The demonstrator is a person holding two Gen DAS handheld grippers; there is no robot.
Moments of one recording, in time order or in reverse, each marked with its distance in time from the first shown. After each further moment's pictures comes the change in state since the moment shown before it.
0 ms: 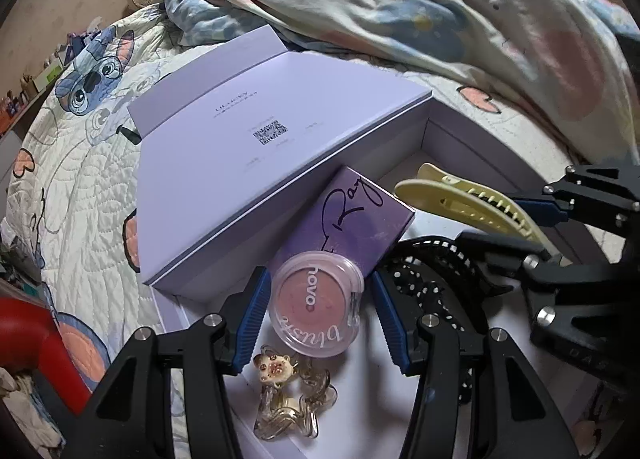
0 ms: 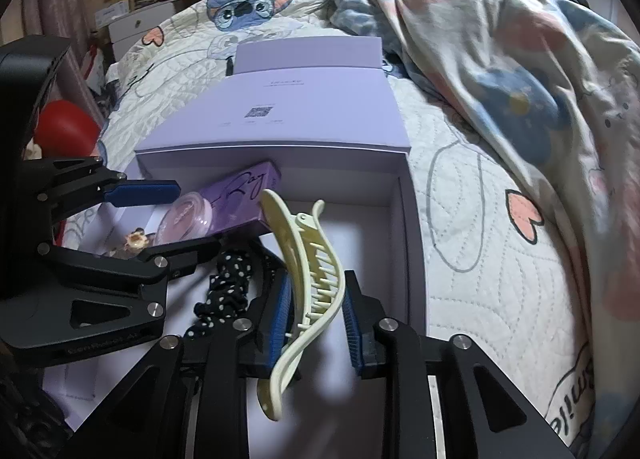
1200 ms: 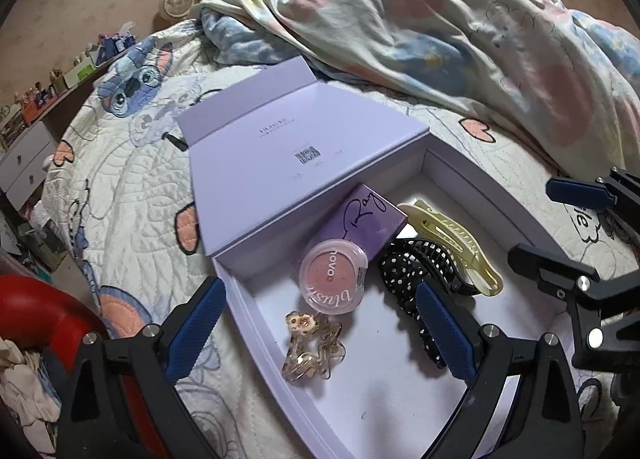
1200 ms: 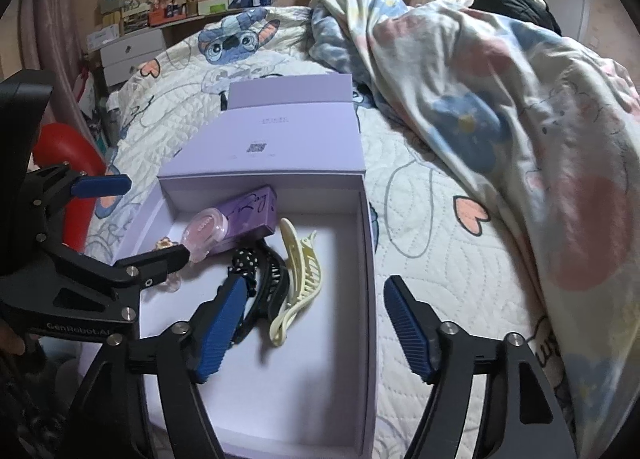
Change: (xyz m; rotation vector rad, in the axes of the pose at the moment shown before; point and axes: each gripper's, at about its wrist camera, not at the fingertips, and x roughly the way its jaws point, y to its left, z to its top) left arm -0.059 0.004 -0.012 -0.054 -0.064 0.071; right arm -0.070 0.004 -0.011 0.048 -0.087 -0.074
